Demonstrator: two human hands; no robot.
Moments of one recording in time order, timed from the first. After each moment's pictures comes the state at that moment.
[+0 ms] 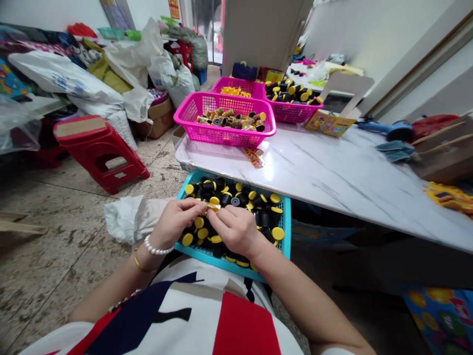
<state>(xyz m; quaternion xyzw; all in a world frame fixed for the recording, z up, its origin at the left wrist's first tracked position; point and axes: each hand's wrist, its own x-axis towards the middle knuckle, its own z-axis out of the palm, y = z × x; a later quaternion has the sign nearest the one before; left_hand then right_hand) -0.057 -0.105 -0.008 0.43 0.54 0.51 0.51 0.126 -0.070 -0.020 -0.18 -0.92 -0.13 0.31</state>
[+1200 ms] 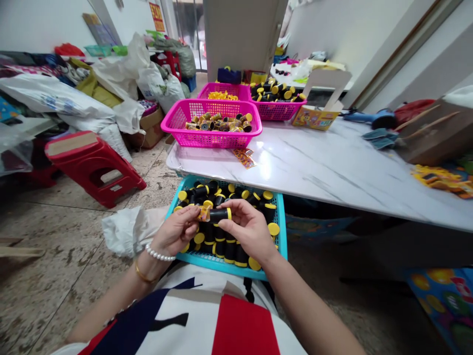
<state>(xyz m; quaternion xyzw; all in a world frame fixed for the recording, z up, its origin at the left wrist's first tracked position) -0.048 -0.100 -0.028 0.21 0.43 0.51 0.71 0.146 -0.088 -0.010 -0.35 -0.61 0.54 0.46</state>
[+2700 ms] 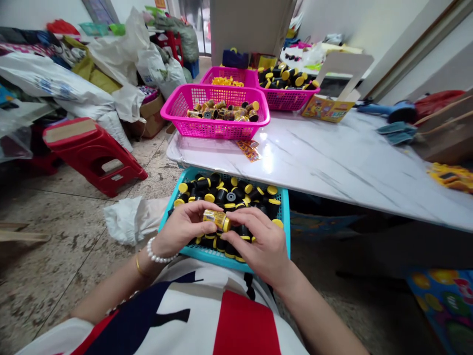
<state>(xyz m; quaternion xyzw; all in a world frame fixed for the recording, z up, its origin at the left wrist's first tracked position) -0.035 -0.110 -0.009 0.47 0.36 0.48 0.65 0.157 -0.112 0.007 -0.40 -0.75 0.27 0.45</state>
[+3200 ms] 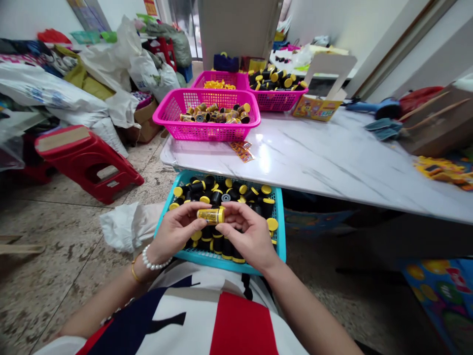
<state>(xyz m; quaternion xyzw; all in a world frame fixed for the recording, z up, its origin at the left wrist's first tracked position) -0.037 -0.113 -0.016 0.53 0.42 0.51 0.53 0.150 -0.104 -0.014 -0.40 -0.60 0.51 0.46</state>
